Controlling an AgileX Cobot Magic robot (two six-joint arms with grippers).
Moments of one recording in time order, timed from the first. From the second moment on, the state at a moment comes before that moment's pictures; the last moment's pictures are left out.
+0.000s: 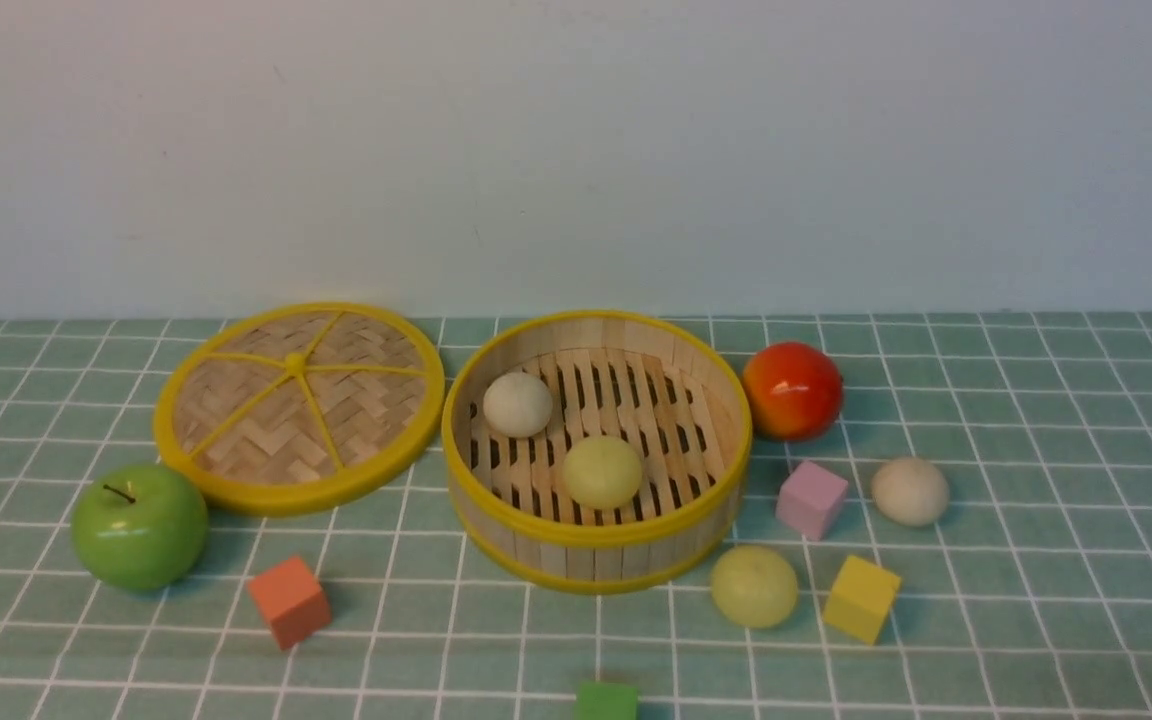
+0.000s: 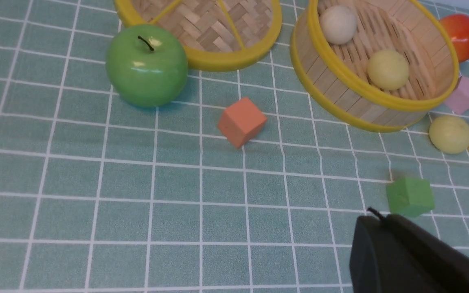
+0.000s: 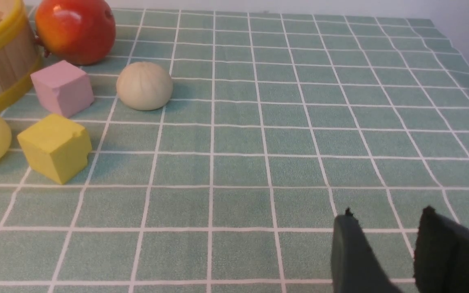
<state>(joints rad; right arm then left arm) -0.03 -0.01 0.01 -0.19 0.39 0.18 -0.49 0.36 -0.66 0.18 0.95 -0.60</state>
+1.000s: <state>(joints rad) -0.03 -0.01 0.01 -0.19 0.39 0.18 -0.05 0.07 -0.18 0.19 0.40 -0.49</state>
